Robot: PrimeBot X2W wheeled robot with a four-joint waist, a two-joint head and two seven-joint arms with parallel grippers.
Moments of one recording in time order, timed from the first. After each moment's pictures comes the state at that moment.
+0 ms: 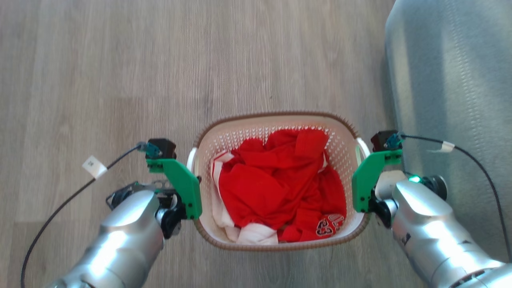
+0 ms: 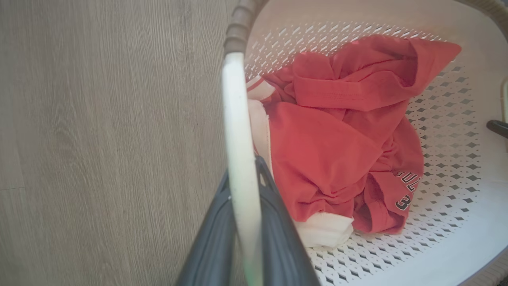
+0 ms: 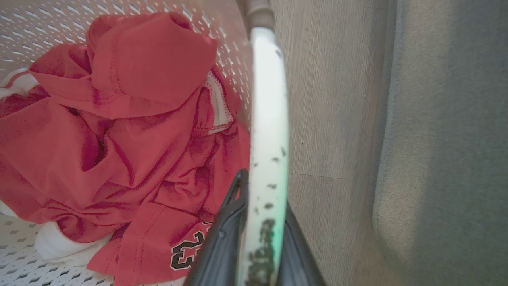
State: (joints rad) left arm -0.76 0.07 -1.03 1.20 -1.13 -0.14 0.07; right arm -0.77 -0.04 0.42 1.28 0.44 0.13 0.11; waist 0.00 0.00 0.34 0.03
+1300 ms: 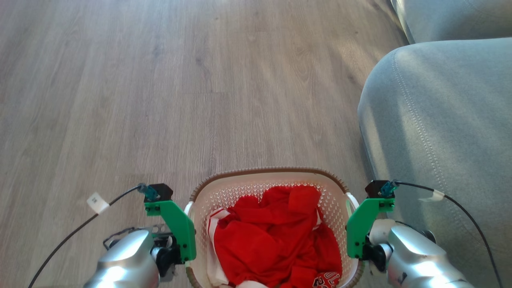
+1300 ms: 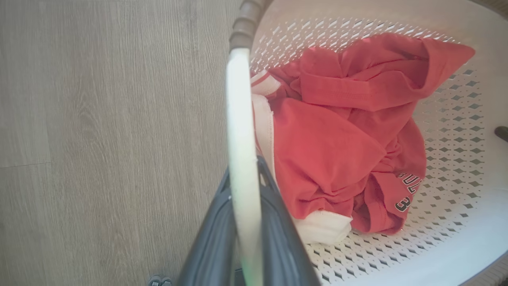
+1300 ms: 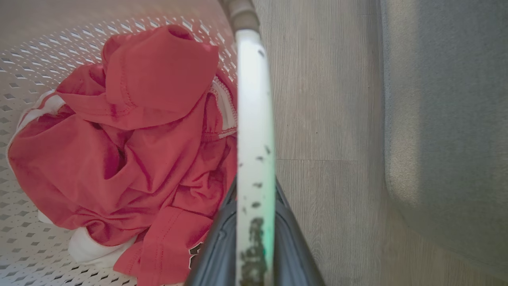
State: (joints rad) left arm -0.62 0.08 -1.07 1.25 -1.20 -0.14 0.19; right arm -0.60 -0.02 0.60 1.29 0.73 0.13 0.15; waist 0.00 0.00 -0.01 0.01
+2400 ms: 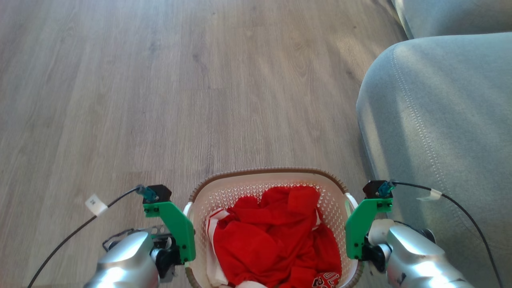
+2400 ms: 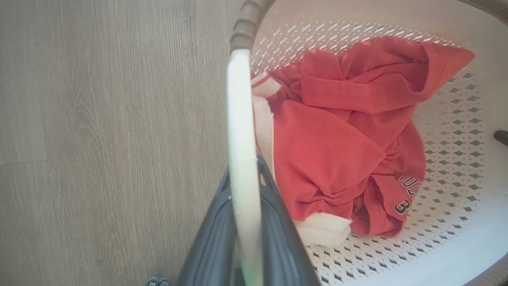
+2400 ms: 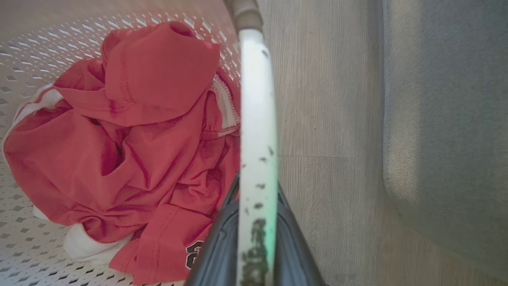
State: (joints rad) left arm -0.61 0.08 -1.08 1.25 -1.23 -0.14 0.17; right arm -0.61 -0.02 0.62 1.29 0.73 0.13 0.15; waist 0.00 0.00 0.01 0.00
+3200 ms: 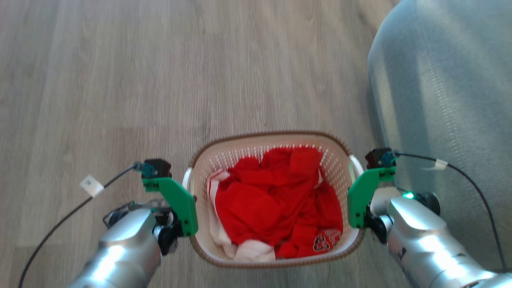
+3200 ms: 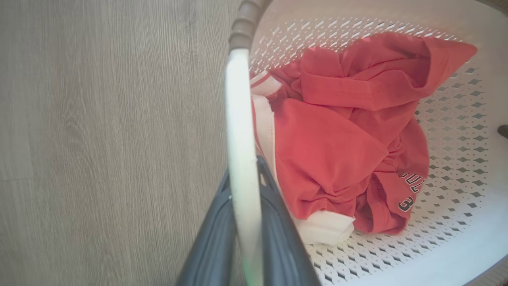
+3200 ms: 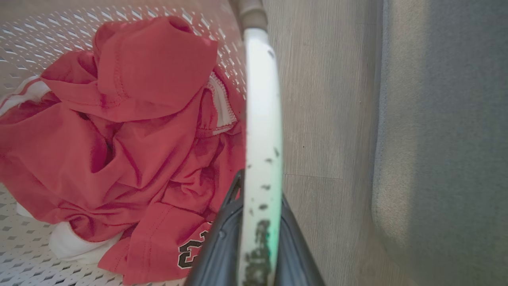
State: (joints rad) left arm -0.69 0.07 -1.09 1.25 -1.22 -0.14 0.06; right arm -0.70 -0.02 0.50 1.29 0.53 0.13 0.09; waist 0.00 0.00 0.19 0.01
